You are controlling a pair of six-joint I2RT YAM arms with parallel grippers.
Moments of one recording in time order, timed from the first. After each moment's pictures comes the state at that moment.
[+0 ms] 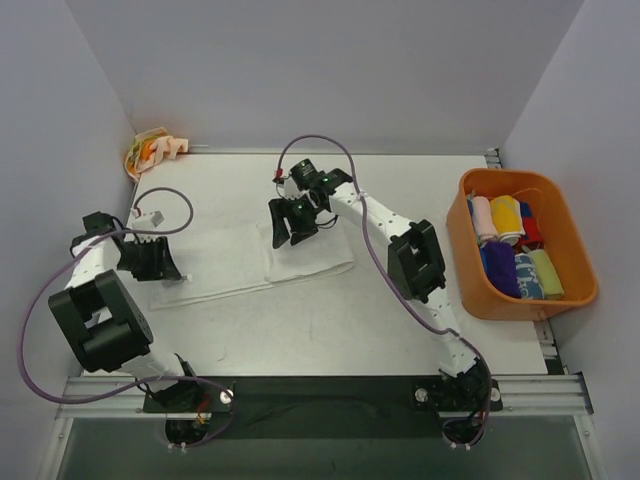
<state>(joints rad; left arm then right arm) 0.50 1.59 1.03 -0.81 0.54 0.44 0.69 2.39 2.16 -0.85 -0.43 0.28</state>
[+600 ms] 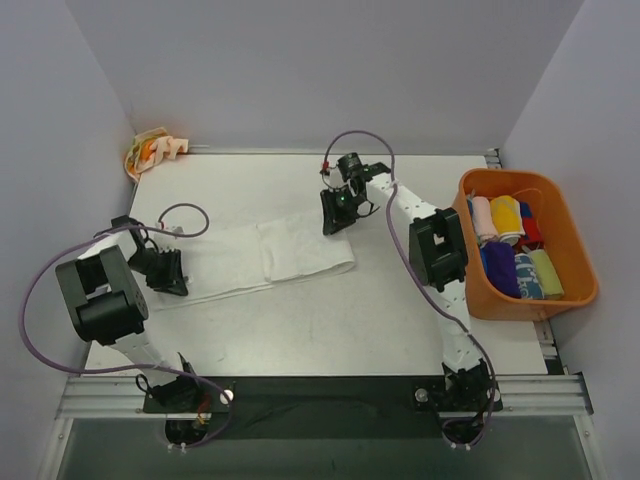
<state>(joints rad) 0.40 1.71 1.02 -0.82 0.40 0.43 0.45 2.32 2.01 -0.81 -0.39 0.12</state>
